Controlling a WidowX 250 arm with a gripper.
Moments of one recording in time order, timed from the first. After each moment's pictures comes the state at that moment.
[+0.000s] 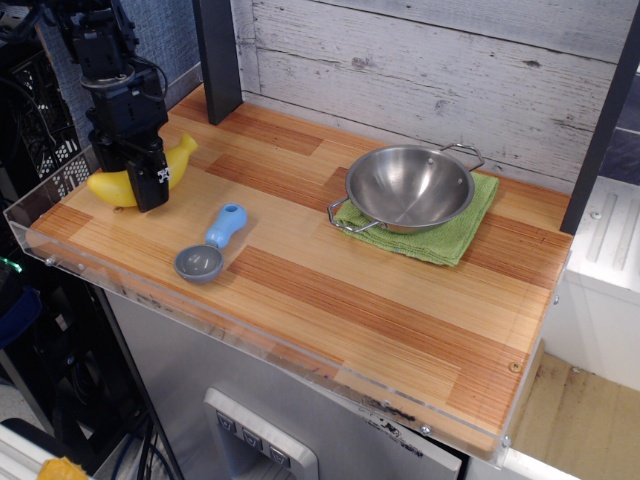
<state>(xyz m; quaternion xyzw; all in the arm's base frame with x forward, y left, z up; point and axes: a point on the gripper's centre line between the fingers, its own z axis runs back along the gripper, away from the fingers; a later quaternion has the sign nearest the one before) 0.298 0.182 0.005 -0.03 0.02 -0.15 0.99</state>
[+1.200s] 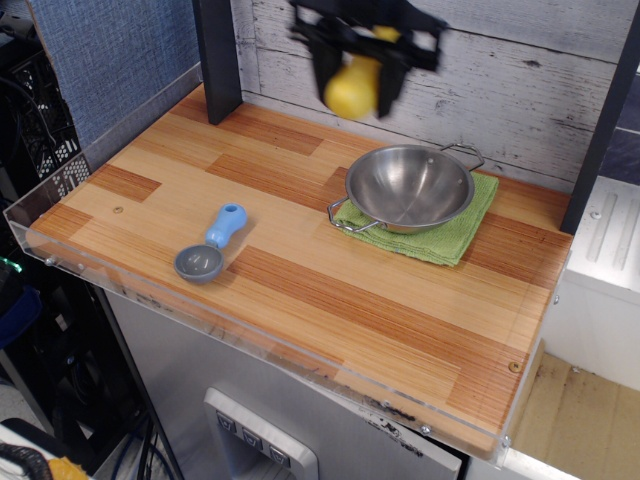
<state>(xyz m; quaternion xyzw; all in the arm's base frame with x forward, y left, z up) 0.359 -0.009 0.117 0.03 -0.05 0.04 1.00</state>
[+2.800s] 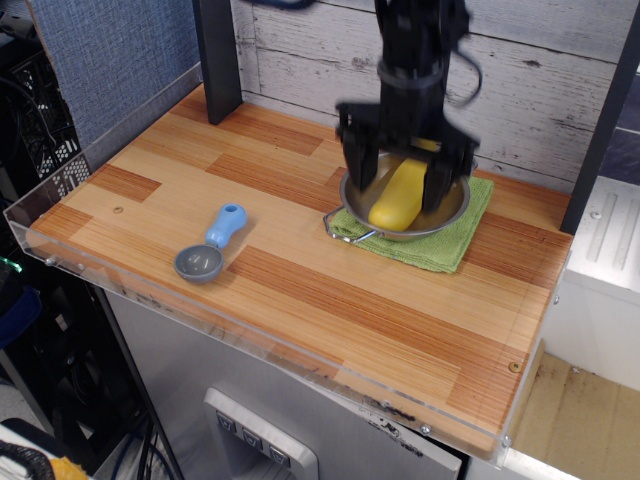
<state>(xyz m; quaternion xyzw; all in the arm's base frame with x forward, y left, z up) 0.360 -0.027 0.069 0.01 -0.10 0.00 1.00</state>
